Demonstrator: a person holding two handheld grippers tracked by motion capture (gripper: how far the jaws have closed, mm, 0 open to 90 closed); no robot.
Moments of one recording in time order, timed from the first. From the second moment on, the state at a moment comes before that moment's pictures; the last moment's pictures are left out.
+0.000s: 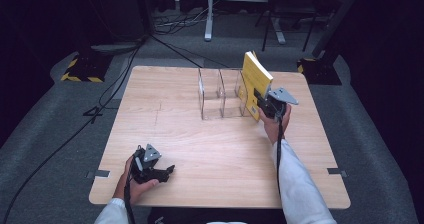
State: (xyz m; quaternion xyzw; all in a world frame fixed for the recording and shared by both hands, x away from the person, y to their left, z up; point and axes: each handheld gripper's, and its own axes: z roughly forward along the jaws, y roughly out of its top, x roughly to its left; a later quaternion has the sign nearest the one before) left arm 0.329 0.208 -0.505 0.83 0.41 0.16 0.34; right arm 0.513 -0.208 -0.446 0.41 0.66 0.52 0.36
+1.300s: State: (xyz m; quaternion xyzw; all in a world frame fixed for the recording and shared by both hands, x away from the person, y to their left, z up) left arm 0.329 0.208 -0.505 0.83 0.41 0.16 0.34; right arm 0.489 -0.236 -0.450 0.40 0.68 0.48 0.37
